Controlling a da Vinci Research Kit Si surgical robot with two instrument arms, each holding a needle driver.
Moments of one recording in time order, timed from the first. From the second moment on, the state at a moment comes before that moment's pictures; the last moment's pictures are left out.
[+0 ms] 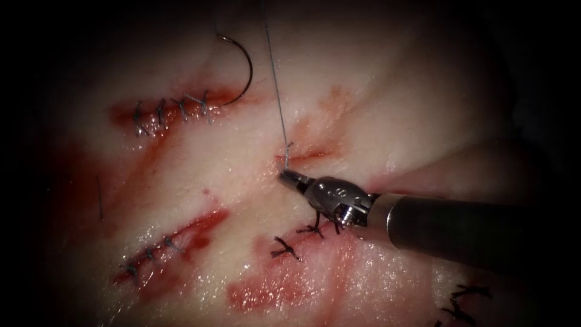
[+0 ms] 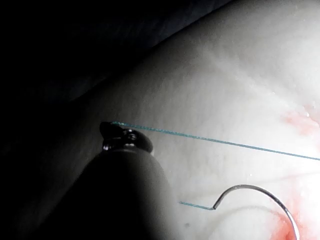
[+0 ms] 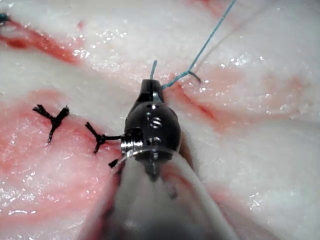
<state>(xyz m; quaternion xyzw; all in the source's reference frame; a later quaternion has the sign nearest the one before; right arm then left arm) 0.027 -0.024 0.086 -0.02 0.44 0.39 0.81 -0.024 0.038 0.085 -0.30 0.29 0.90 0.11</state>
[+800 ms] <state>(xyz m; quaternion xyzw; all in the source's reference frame) 0.028 -0.026 0.085 0.02 0.44 0.32 0.84 -0.024 0.045 0.087 -0.29 0.35 0.89 0.10</state>
